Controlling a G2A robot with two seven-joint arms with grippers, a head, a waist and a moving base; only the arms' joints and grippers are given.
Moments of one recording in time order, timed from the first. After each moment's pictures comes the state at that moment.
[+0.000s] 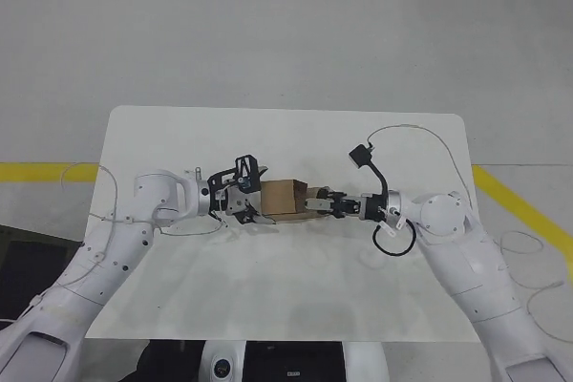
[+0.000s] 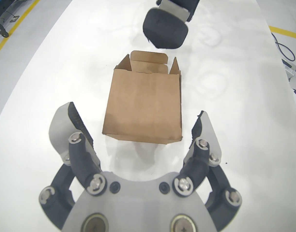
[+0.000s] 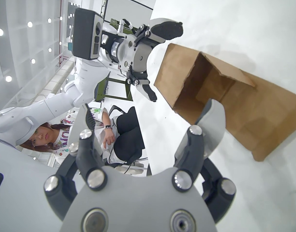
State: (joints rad) left arm 0.81 -0.97 -0.87 -1.38 1.18 -0.91 -0.12; right arm -0.96 -1.15 1.11 -1.41 0.15 -0.37 1.06
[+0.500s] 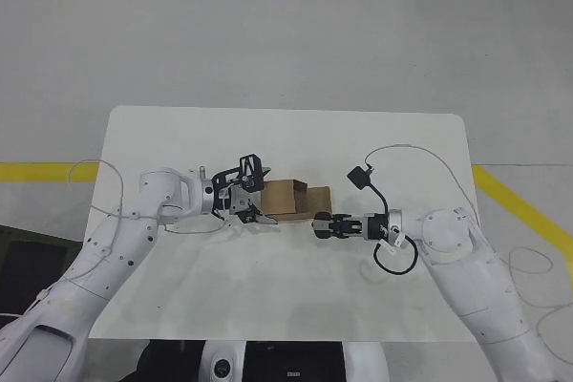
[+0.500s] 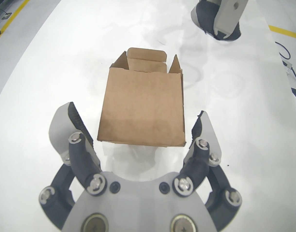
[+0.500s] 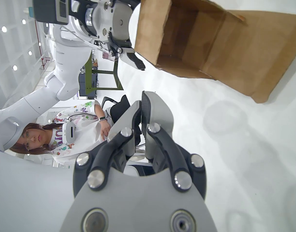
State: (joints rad) left arm 0.78 -0.99 -0.86 -1.33 1.17 -0.94 -0.11; right arm -1.06 -1.12 1.13 -1.50 0.05 -0.23 1.08
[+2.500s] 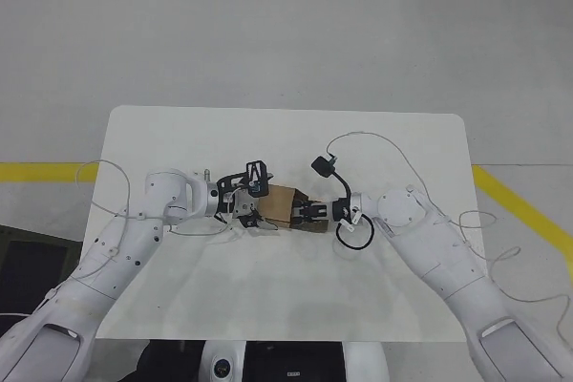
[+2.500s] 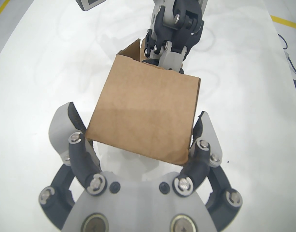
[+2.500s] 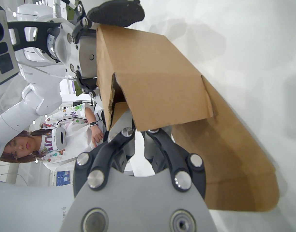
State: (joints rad) left arm 0.79 -1.02 -0.87 -1.32 1.21 -0.97 -0.17; right arm -0.74 -1.26 0.79 -1.05 0.10 -0.38 0.97
